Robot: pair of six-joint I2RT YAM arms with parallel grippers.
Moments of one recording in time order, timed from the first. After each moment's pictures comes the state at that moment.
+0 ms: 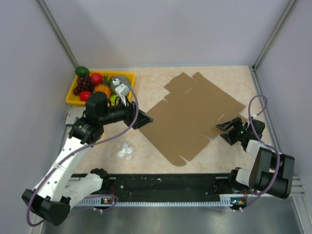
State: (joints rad) left arm -0.40 0.94 1.03 -0.40 0.69 -0.35; right arm -0.35 1.23 0.33 0.11 -0.60 0.78
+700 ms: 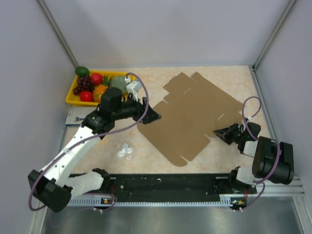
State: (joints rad) left arm -0.52 1.05 1.05 -0.35 0.56 -0.42; right arm -0.32 1.39 0.22 0.46 -0.69 0.85
